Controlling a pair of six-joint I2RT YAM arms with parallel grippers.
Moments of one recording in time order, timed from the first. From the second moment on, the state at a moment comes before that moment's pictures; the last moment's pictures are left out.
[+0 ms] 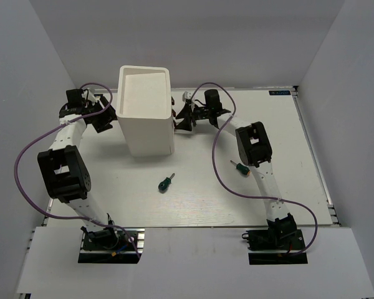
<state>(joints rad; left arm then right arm) 0.21 1.75 1.41 -0.50 0.47 -0.40 0.44 2.64 2.06 0.17 -1.14 -0.36</state>
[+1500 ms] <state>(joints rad) 0.26 1.69 1.35 -0.49 0.46 -0.45 0.40 2.26 1.54 0.20 -0.80 -0.48</state>
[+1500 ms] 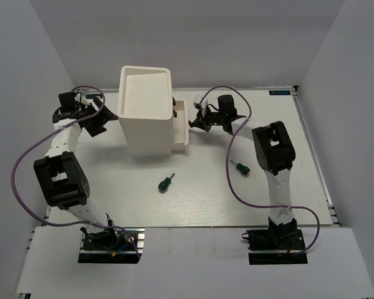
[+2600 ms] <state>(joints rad) -0.01 0.99 1.03 -0.60 0.67 -0.16 0.20 1.85 1.51 -0.67 -0.55 -0.50</state>
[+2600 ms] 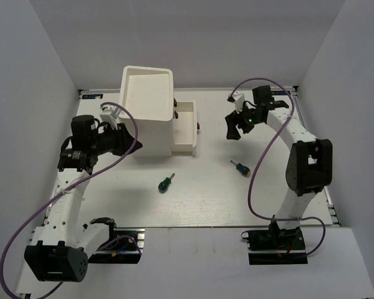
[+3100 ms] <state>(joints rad) -0.45 1.26 1.03 -0.72 0.45 -0.11 0.22 1.69 1.28 -0.87 -0.39 -0.53</state>
